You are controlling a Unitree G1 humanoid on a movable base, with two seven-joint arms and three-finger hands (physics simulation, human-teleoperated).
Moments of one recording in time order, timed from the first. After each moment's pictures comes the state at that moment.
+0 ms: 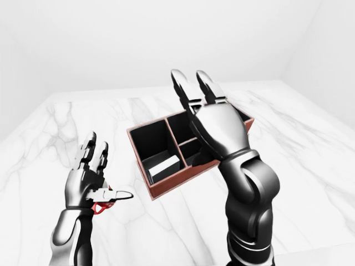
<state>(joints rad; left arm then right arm) 0.14 0.08 0.38 -0.34 -0.33 0.09 -0.36 -0.40 0.22 0.26 -0.62 -1.45 0.09 0.70</state>
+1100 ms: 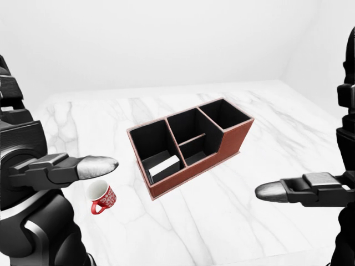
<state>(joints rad) -0.22 0.17 0.32 -0.92 -0.35 0.09 0.10 -0.11 -0.35 -0.33 -1.04 0.07 0.09 0.23</state>
